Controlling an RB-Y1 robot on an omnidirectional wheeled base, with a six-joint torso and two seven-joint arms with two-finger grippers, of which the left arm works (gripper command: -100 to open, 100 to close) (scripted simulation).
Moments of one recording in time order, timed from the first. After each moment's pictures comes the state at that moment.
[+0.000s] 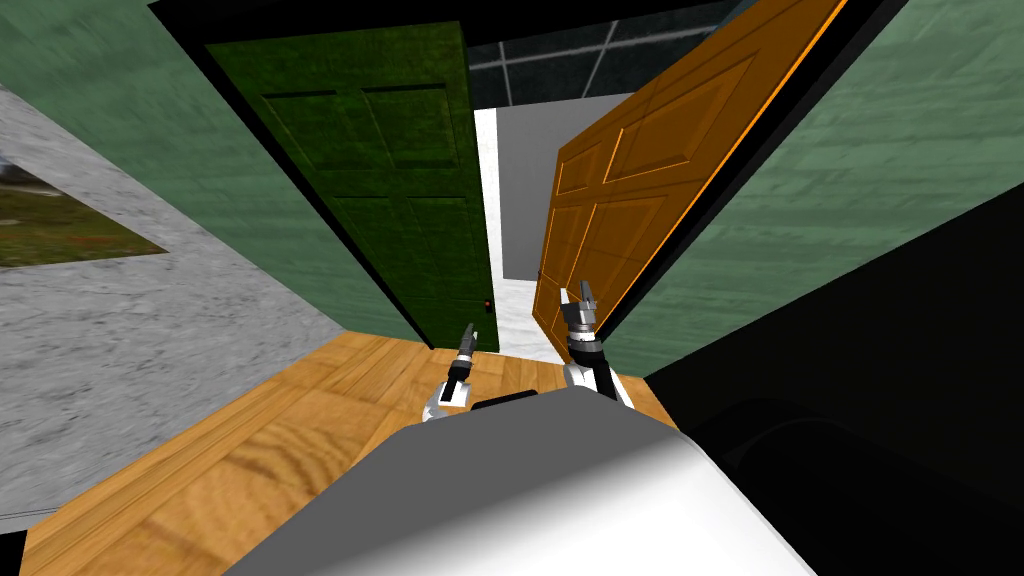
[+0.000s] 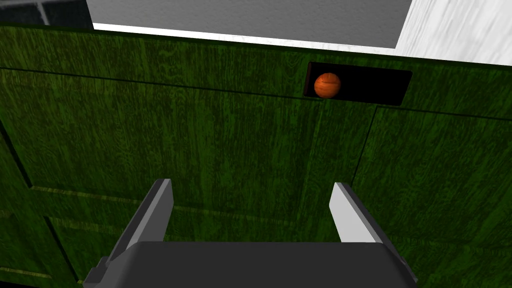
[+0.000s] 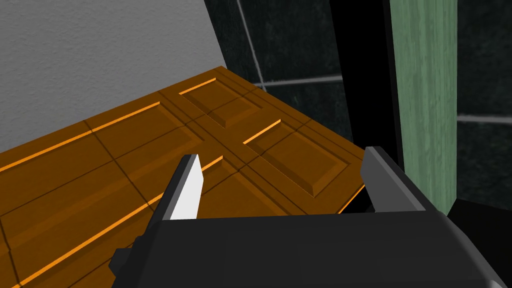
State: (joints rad) arm -0.03 0.05 -0.17 -1.00 -0.04 -0.72 0.10
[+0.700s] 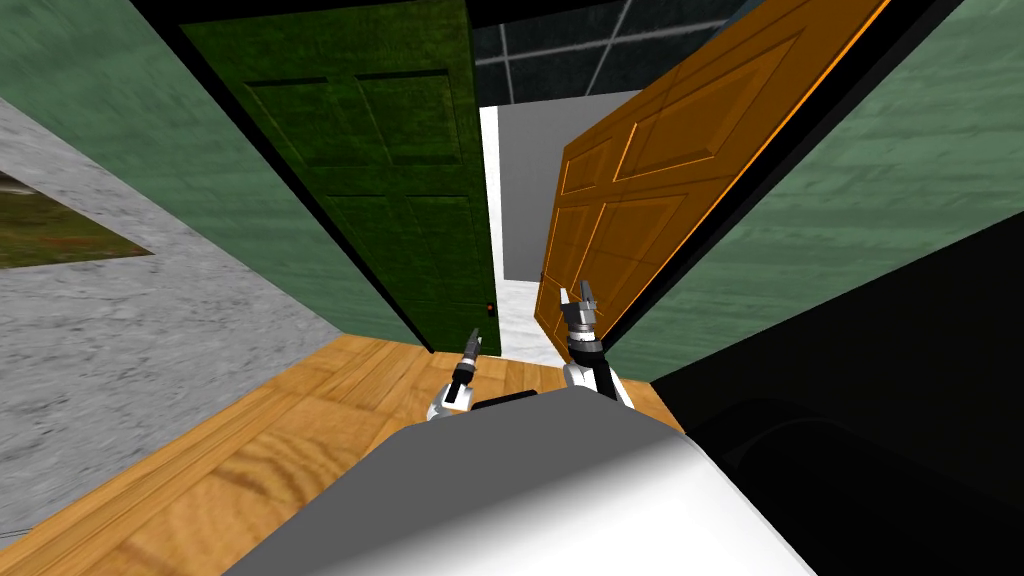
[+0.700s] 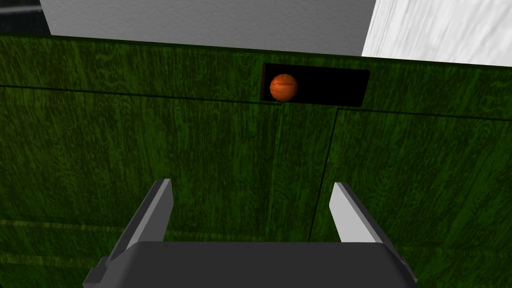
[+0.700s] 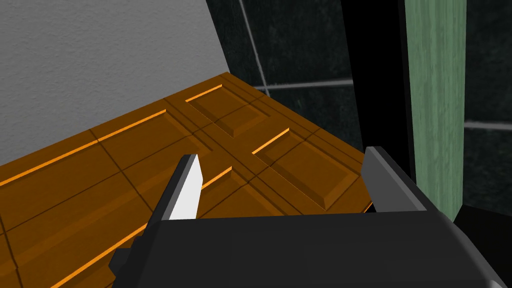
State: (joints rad) arm -0.10 0.04 -0.19 -0.79 -0.06 -0.77 0.10
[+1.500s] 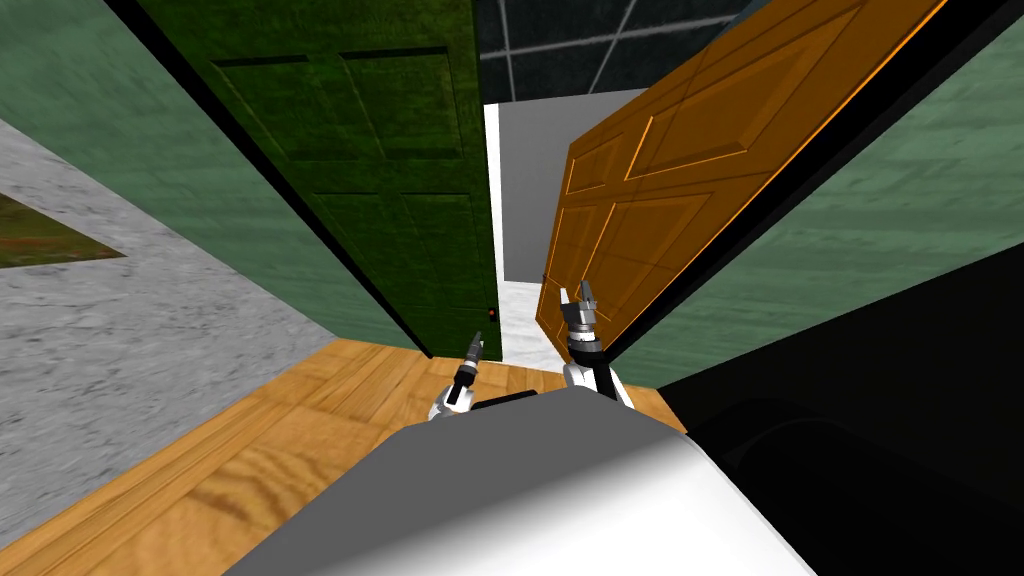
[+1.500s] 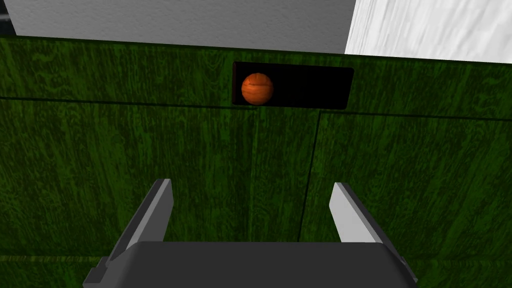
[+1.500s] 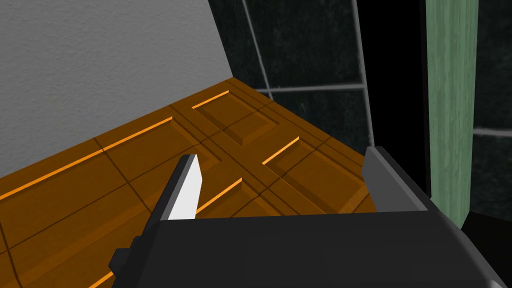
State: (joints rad) arm -0.15 0.03 -0.20 -0.66 -0.07 -0.79 0.11
